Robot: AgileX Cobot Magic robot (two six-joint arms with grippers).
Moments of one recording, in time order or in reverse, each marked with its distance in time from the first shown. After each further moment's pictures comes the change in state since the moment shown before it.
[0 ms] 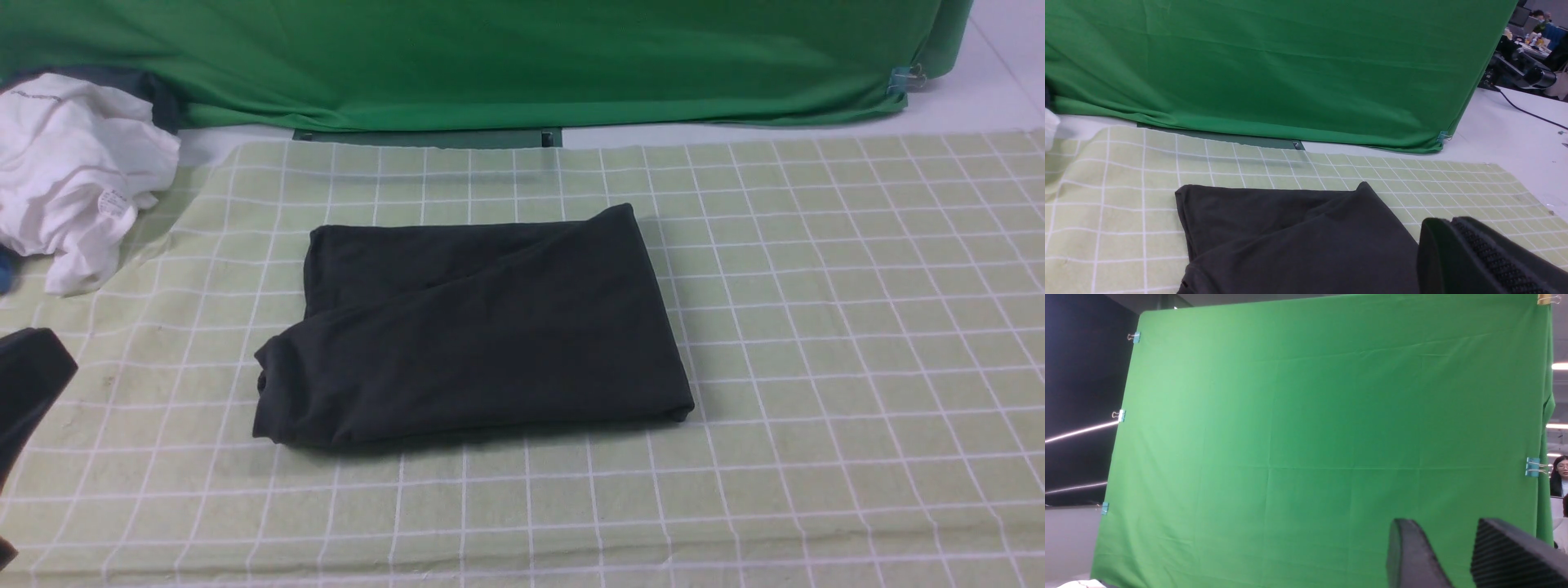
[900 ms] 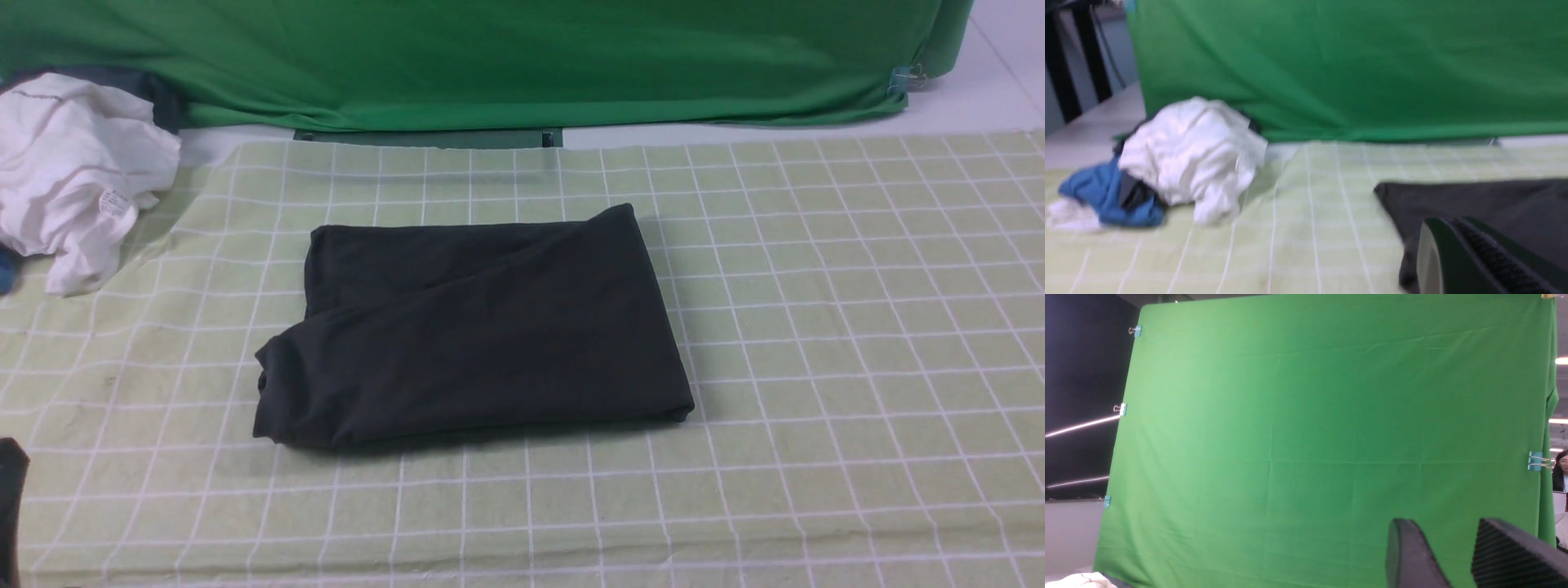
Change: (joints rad) right arm 0.000 0.000 0.000 0.000 0.016 0.000; left arm 0.290 -0.256 0.472 0.164 -0.296 0.181
